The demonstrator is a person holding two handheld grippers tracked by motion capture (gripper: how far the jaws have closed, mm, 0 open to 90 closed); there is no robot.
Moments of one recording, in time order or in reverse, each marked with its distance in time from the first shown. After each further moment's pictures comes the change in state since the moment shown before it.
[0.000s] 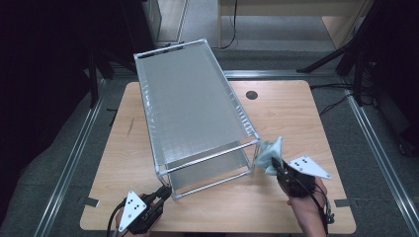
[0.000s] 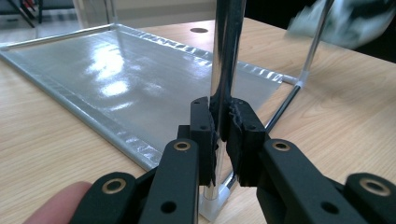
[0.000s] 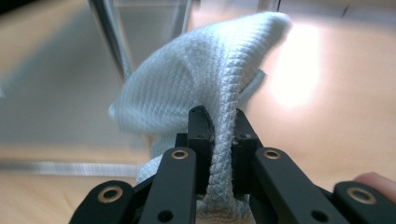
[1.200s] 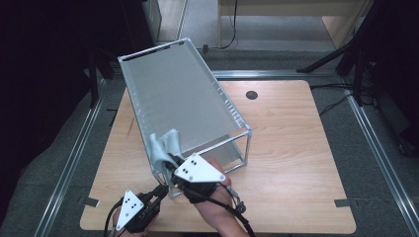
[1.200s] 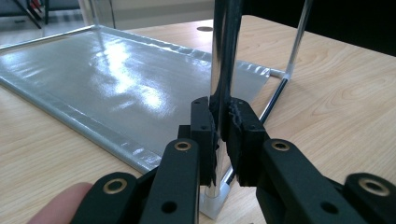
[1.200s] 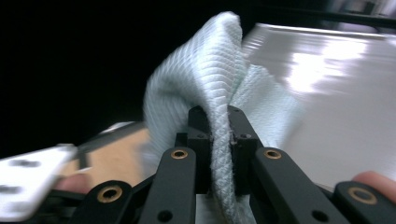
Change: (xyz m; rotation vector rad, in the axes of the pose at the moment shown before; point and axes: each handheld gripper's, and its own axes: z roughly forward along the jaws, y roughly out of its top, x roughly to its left) left arm 0.008 -0.001 -0.003 0.003 0.016 0.011; right arm 0.223 0.091 0.014 -0.211 0.435 -0.206
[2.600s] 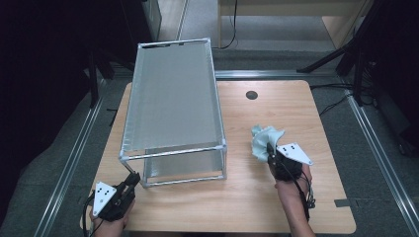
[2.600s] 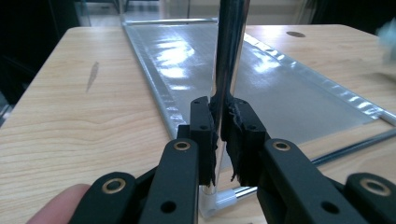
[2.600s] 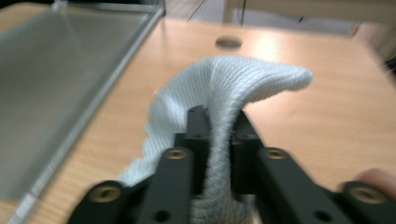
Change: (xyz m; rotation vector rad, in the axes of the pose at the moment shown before) left arm 0.060 -0.005 -0.012 -0.003 0.268 -0.132; right arm -0.186 -0.121 -0.076 0.189 -0.587 0.219
